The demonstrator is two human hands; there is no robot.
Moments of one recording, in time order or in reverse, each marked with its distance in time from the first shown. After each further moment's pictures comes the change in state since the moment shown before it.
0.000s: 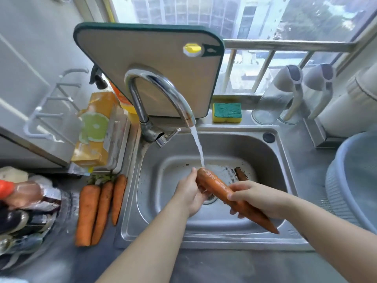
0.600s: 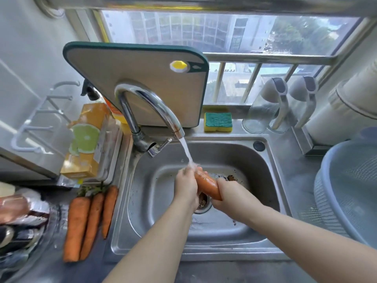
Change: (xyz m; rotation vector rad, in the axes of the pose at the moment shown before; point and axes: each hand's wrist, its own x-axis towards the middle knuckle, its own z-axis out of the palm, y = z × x) left_hand 0.004 0.009 0.044 0.022 0.101 0.319; right_hand 0.015 -0.017 0.017 -0.810 0.451 -0.165
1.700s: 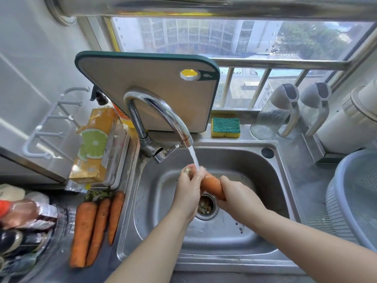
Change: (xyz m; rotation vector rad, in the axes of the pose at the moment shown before) left_hand -0.006 0.016 -0.014 0.178 -0.183 0.160; right_hand 0.015 -0.006 -0.003 -0.067 0.107 -0.079
